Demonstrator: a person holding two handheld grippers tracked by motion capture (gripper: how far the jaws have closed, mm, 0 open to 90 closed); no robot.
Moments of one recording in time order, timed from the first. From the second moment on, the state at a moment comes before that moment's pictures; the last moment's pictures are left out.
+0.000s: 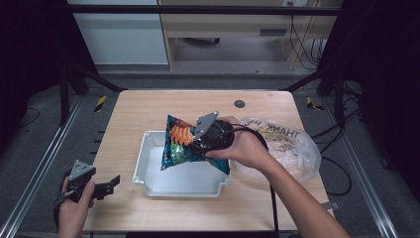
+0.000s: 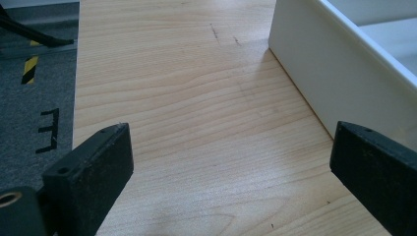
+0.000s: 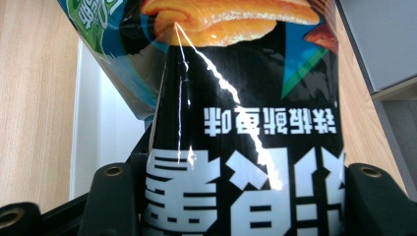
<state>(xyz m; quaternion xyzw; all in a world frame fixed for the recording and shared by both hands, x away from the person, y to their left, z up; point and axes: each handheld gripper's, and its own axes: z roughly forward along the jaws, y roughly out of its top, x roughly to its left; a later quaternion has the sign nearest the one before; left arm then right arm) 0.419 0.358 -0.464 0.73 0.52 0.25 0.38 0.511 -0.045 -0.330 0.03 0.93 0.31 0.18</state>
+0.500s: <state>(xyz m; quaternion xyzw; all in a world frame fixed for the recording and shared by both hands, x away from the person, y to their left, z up) 0.419 0.357 -0.464 0.72 0.52 0.25 0.38 0.511 -0.037 -0.336 0.02 0.94 0.31 0.17</state>
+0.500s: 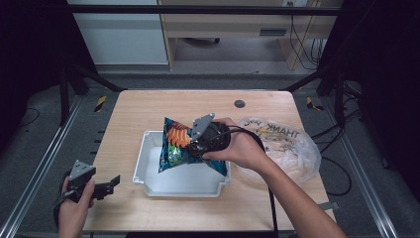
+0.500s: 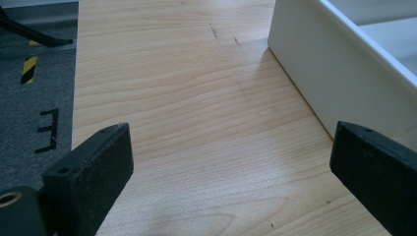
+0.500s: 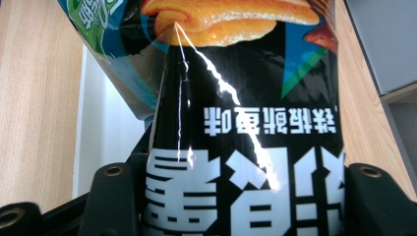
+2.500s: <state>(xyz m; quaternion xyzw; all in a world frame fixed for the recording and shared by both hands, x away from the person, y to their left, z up) 0.420 0.357 -0.464 0.73 0.52 0.24 0.38 0.521 -0.003 -0.372 0.01 0.94 0.31 0.14</state>
